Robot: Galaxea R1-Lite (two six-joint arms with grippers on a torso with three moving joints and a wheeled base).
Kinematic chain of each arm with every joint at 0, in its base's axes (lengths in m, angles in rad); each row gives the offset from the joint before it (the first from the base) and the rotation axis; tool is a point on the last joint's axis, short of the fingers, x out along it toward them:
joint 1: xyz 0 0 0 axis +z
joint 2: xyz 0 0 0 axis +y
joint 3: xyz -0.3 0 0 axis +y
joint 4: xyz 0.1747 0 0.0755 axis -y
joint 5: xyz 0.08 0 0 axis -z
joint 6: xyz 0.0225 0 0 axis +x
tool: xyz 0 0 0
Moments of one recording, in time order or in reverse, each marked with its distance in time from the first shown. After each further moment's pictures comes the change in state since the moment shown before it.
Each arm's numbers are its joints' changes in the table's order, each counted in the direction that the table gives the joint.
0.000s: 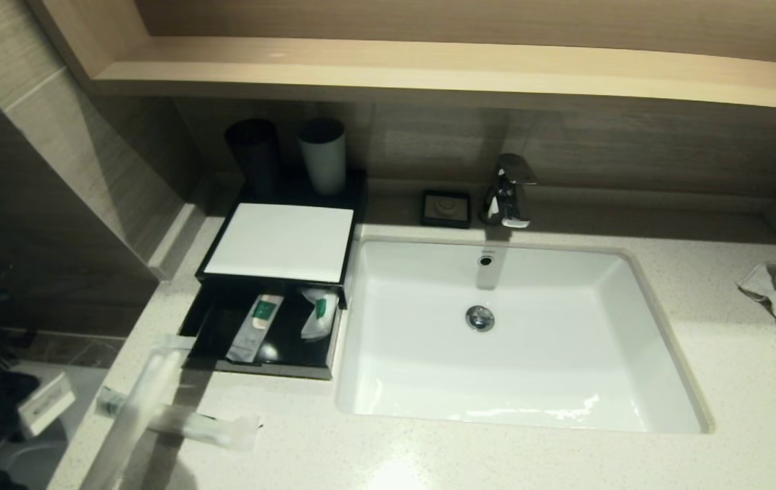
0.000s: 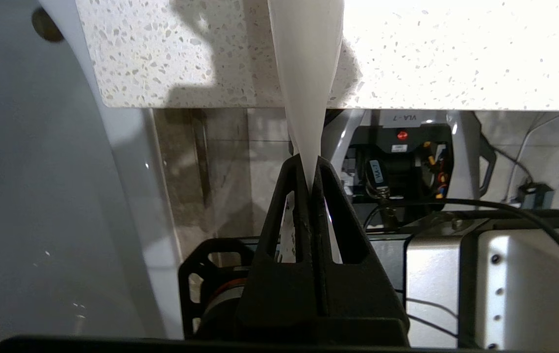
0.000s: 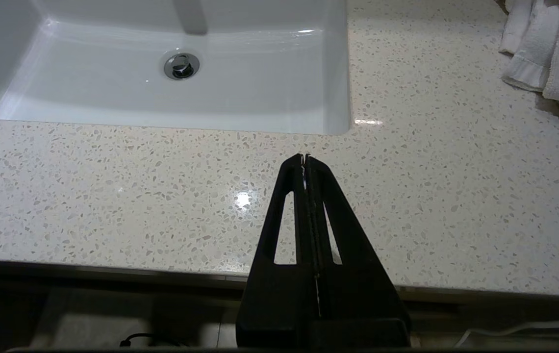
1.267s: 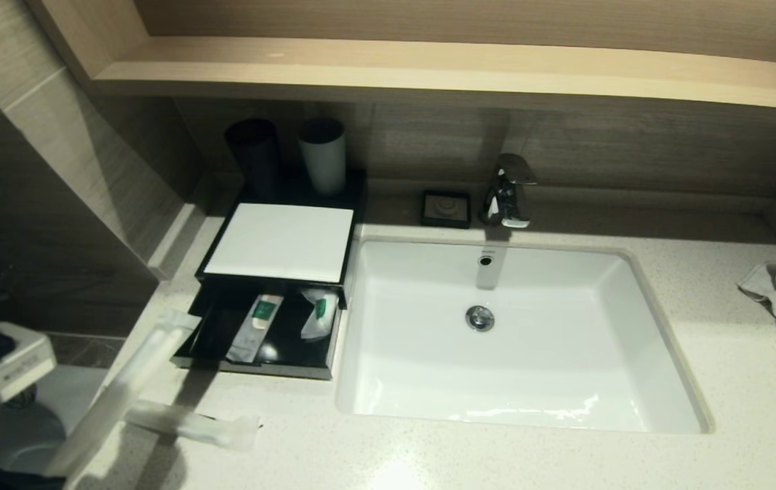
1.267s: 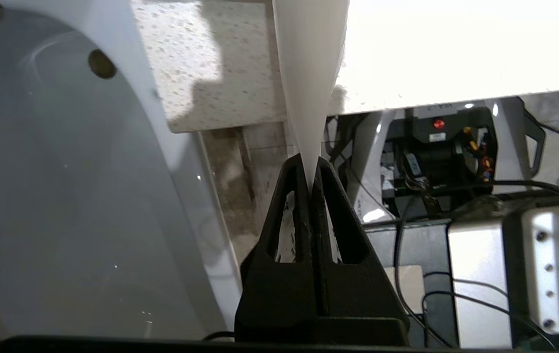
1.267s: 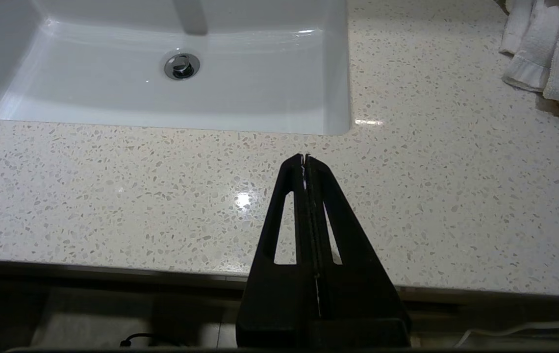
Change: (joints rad) left arm 0.126 0.003 -0.186 -0.157 0.036 0.241; right arm 0.000 0.000 0.000 0.000 0.000 0.000
